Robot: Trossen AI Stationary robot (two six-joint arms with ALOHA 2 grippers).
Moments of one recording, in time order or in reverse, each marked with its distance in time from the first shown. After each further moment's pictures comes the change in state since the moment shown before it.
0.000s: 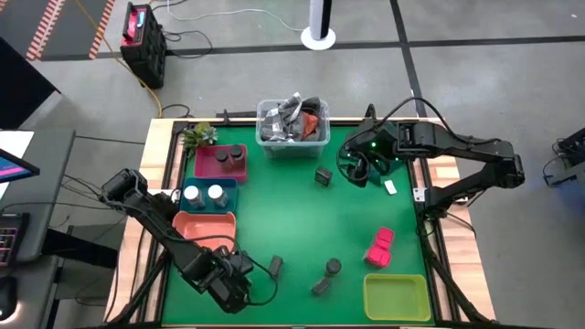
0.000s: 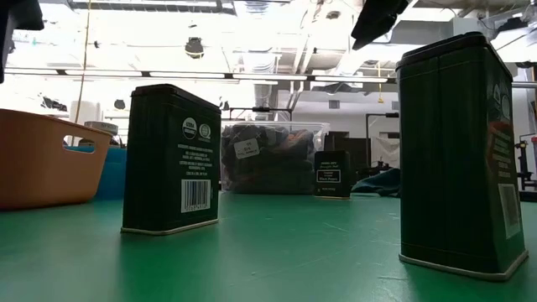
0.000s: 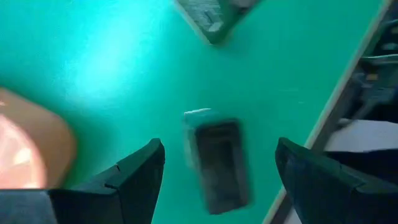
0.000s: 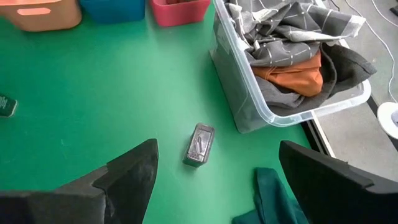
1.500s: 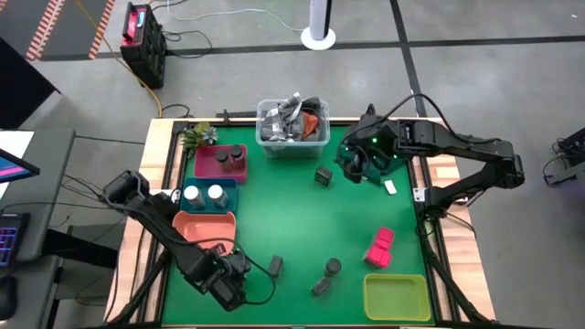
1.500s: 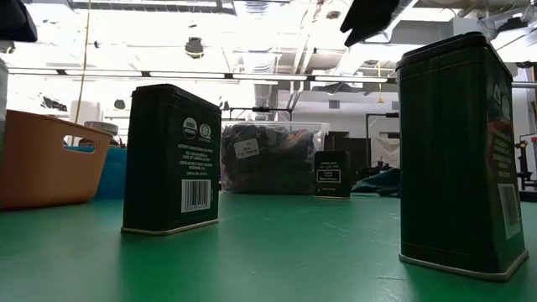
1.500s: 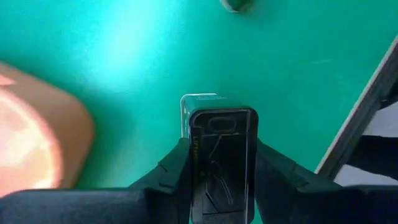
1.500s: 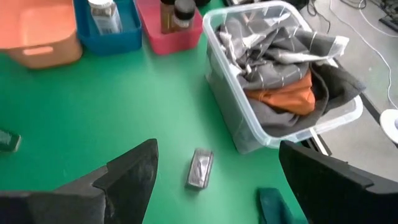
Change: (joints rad) left arm 0.002 0.022 -0.006 -0.093 0.054 0.033; right arm -0.014 0.001 0.000 0.089 0.000 0.028
